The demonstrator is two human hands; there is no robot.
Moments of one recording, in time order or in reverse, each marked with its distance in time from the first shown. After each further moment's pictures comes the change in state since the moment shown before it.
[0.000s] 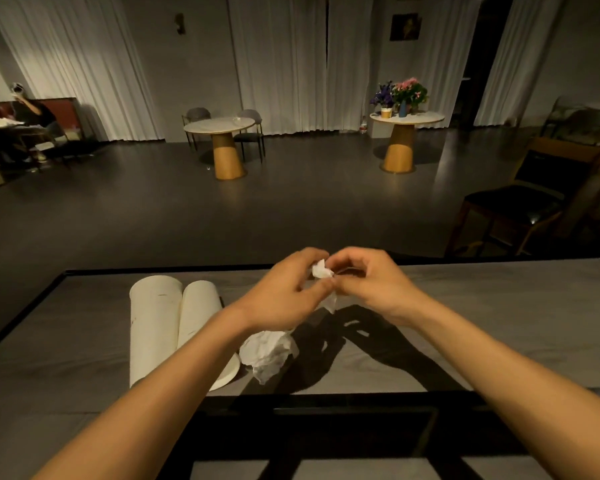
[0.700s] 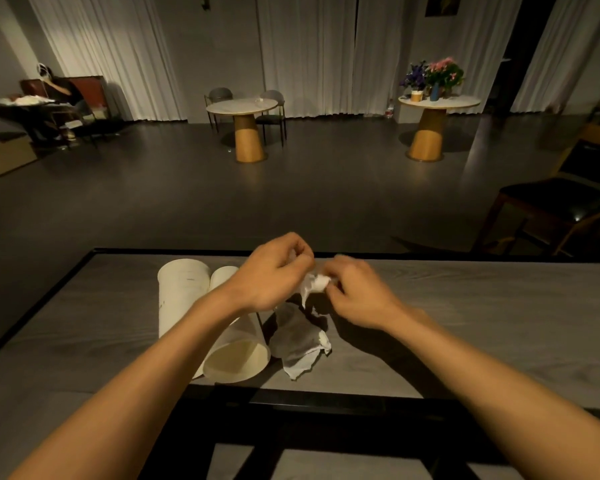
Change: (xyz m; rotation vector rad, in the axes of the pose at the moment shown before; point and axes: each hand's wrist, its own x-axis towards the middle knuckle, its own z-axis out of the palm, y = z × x) left_hand -0.010 -0.048 -0.043 0.041 0.104 -0.162; right_hand 0.045 0.031 0.068 -0.692 -0.102 -0.171
